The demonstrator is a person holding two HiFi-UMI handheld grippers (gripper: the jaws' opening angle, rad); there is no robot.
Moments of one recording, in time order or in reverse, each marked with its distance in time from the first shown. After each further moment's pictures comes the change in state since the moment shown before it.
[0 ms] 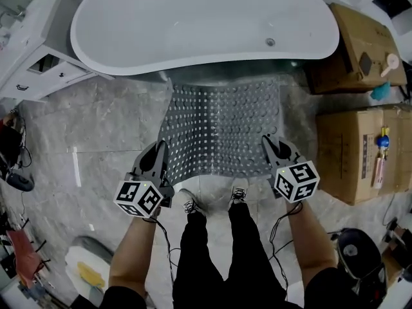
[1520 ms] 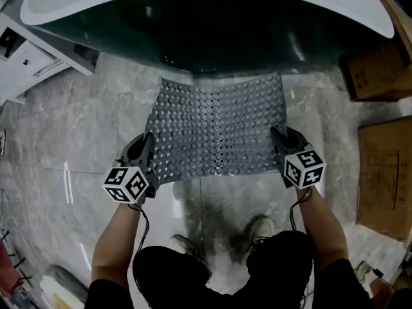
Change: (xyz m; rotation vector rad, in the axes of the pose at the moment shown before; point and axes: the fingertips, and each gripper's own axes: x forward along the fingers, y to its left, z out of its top) left arm 0.190 0.269 -0.298 0.120 -0.023 0.039; right arm 0.301 -0.137 -0.288 -0.132 -0.043 -0.007
